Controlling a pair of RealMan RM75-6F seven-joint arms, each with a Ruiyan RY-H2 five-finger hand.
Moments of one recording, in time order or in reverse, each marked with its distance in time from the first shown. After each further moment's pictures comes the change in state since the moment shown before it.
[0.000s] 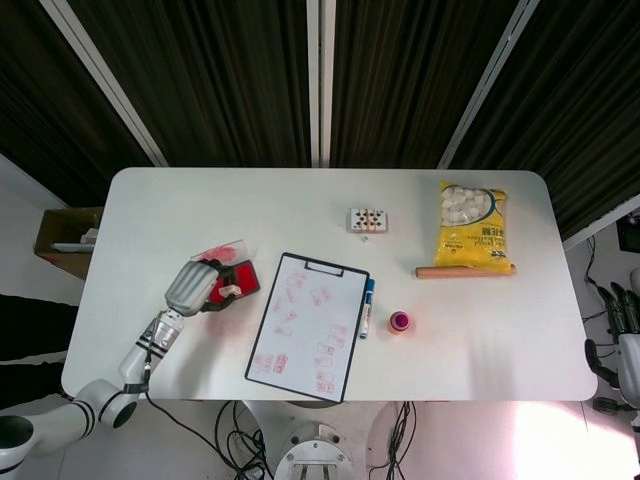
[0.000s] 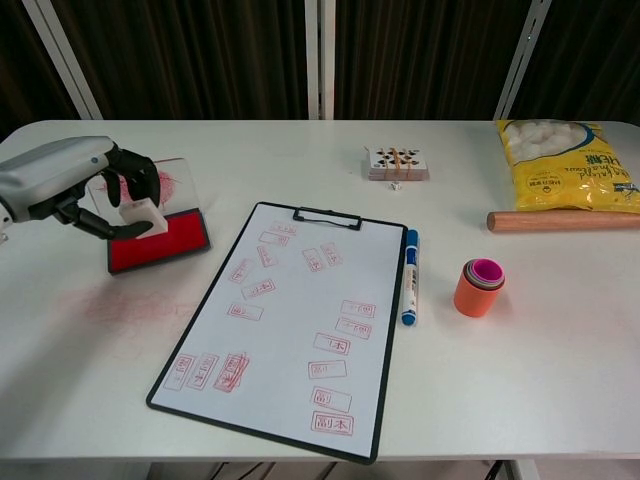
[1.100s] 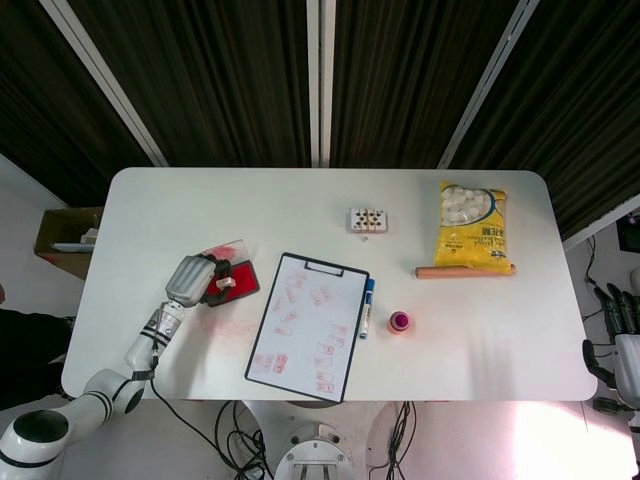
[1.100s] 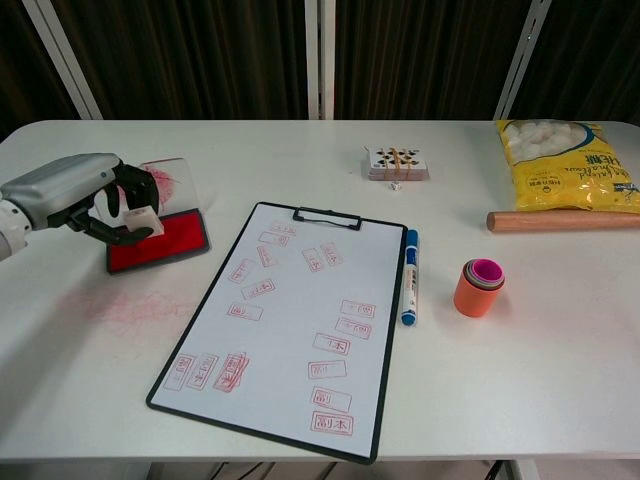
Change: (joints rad) left arm -0.038 -0.126 0.020 0.278 -0.054 -0.083 -0.109; right arm 0.000 0.001 -0.004 -0.008 0.002 -0.005 -0.004
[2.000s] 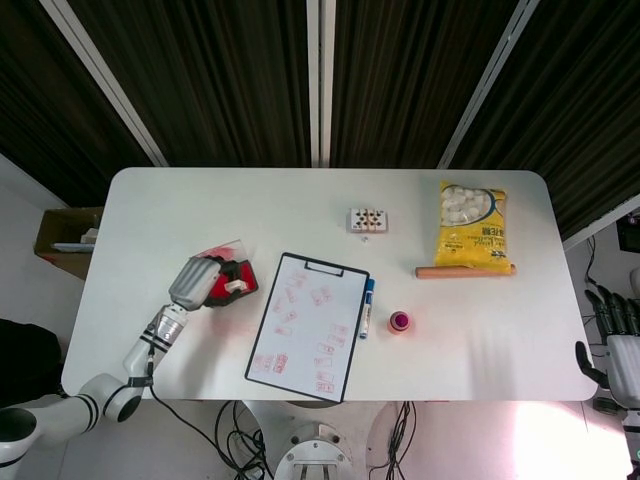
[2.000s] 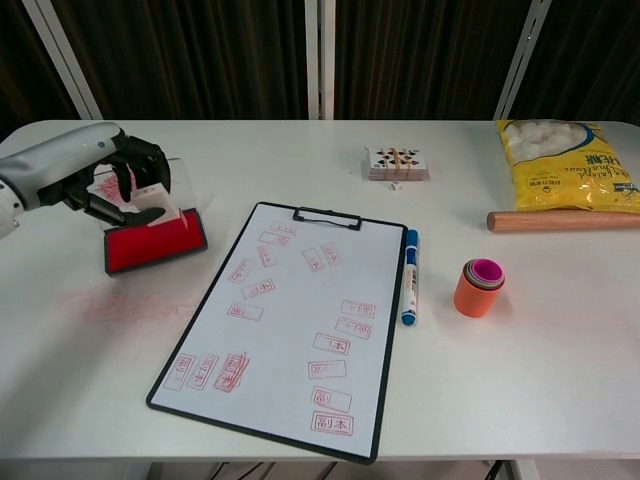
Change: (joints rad) left arm 0.001 0.161 -0.020 -0.368 0.006 0.076 0.044; right arm 0.011 -0.027 -0.010 0.039 -0.011 -0.023 0.028
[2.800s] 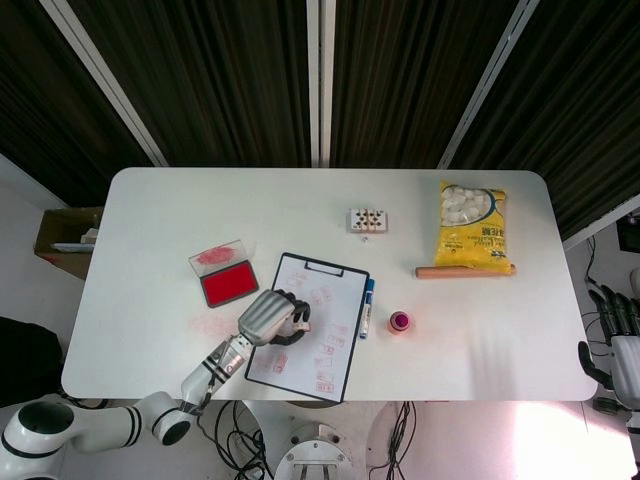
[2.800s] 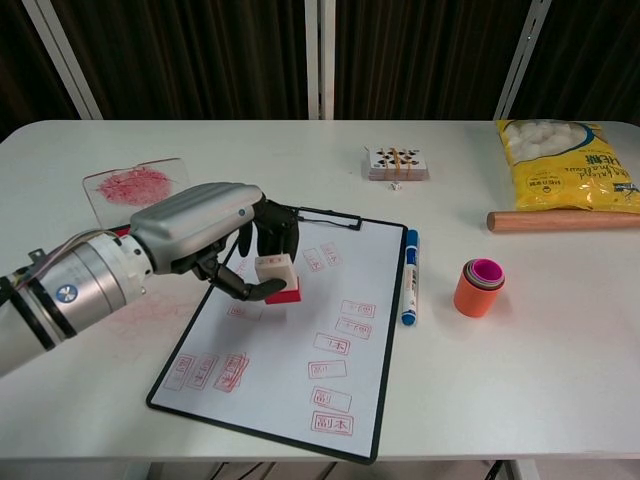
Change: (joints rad) left arm -0.066 -0.160 0.012 -0.168 0.011 -0.078 0.326; right arm -0.006 0.008 -0.002 0.014 -0.010 0.019 0.037
